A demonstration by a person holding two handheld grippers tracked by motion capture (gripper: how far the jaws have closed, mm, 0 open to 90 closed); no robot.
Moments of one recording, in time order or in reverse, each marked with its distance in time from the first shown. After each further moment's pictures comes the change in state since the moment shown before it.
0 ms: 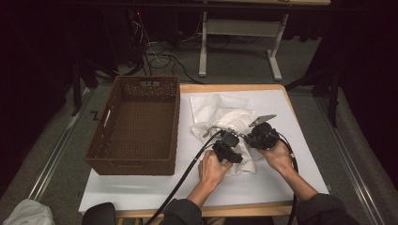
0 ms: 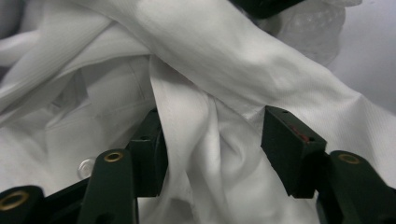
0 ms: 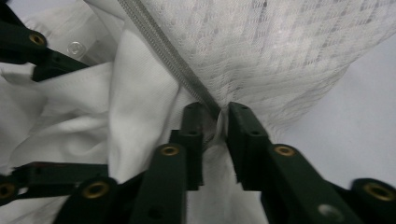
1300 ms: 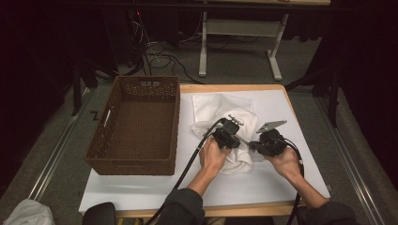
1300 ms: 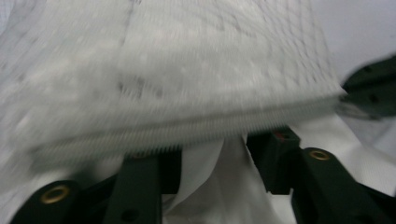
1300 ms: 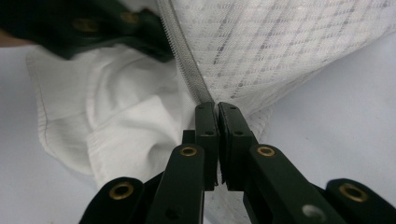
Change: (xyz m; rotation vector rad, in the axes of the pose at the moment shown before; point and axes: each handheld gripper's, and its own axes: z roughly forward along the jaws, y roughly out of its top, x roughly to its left) left arm 0.020 0.025 -0.010 -0.070 0.095 0.039; right arm -0.002 -0.025 -0.015 -0.035 0.095 0.007
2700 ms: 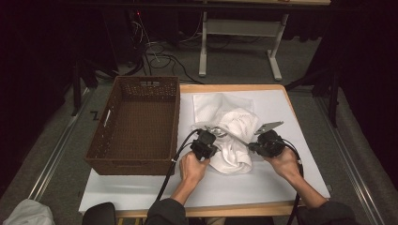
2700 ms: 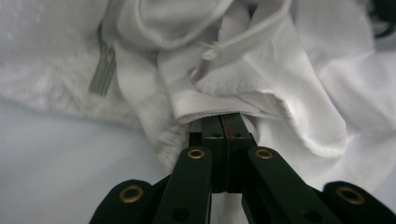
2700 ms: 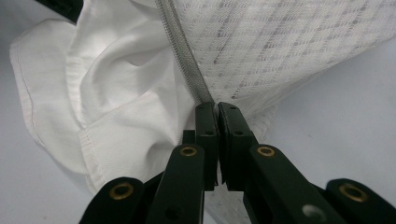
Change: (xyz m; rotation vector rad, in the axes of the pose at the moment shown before) left arm 0.032 -0.055 -0.021 -0.019 -0.091 -0.123; right arm 0.004 0.000 0.004 0.035 -0.014 -0.031
